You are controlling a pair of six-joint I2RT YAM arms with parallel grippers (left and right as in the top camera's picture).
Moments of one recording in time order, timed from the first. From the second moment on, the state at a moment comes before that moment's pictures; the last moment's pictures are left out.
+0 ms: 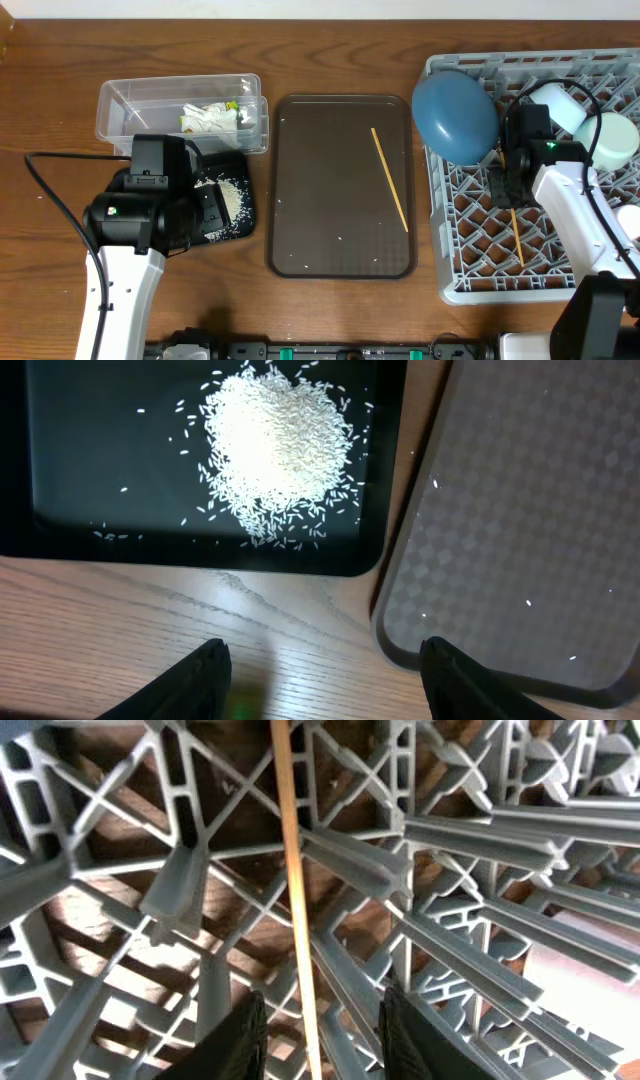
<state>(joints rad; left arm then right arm) -0.03 1.13 1.11 -1.23 0.05 -0.33 -0.02 1.57 1.07 -0.92 0.30 -0.01</state>
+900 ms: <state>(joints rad) -0.03 1.13 1.11 -1.23 0.05 -0.33 0.17 1.39 1.16 -0.75 -0.17 0.02</state>
